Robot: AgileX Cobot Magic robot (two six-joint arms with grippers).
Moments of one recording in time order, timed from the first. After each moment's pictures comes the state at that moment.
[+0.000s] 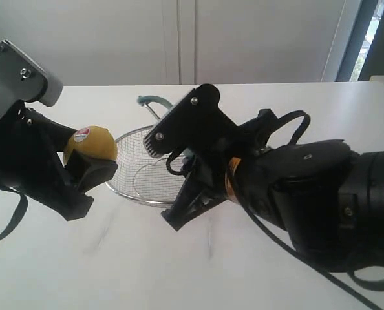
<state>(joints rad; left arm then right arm) -0.68 1.04 -0.68 -0.16 0.28 0.32 0.97 1.45 -0.81 -1.45 0.43 1.26</state>
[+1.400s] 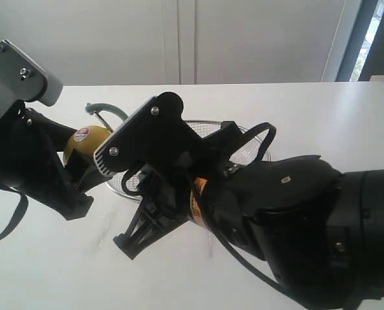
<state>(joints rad) -0.68 1.04 -0.68 -0.16 0.28 0.32 1.10 1.45 -0.84 -1.46 0.39 1.35</state>
